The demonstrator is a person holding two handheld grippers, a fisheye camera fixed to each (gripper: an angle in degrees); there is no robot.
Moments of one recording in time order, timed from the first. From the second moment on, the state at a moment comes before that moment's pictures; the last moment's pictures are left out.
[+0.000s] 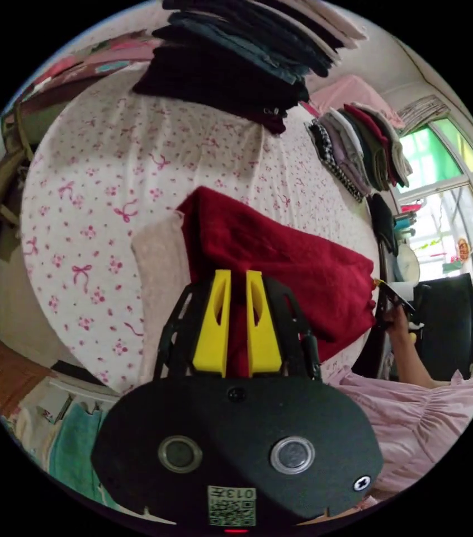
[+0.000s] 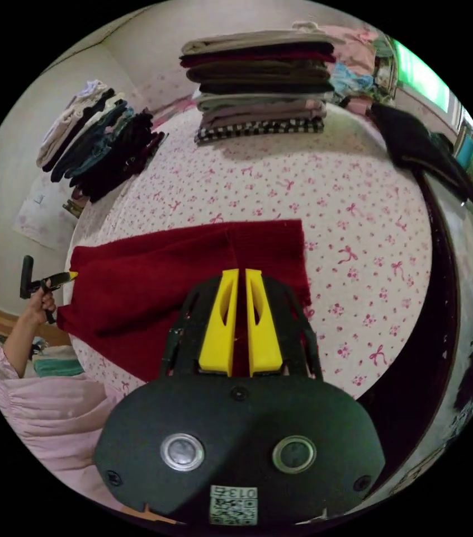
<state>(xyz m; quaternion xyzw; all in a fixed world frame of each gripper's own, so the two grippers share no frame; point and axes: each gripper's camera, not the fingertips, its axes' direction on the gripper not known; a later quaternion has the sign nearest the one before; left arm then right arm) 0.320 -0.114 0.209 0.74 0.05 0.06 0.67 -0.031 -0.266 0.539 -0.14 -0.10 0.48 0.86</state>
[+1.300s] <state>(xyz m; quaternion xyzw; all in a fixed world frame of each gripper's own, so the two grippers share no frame) 0.567 -0.170 0.328 0.73 -0.35 0.08 0.58 -0.270 -0.289 0.561 -0.08 -0.10 0.21 0.97</state>
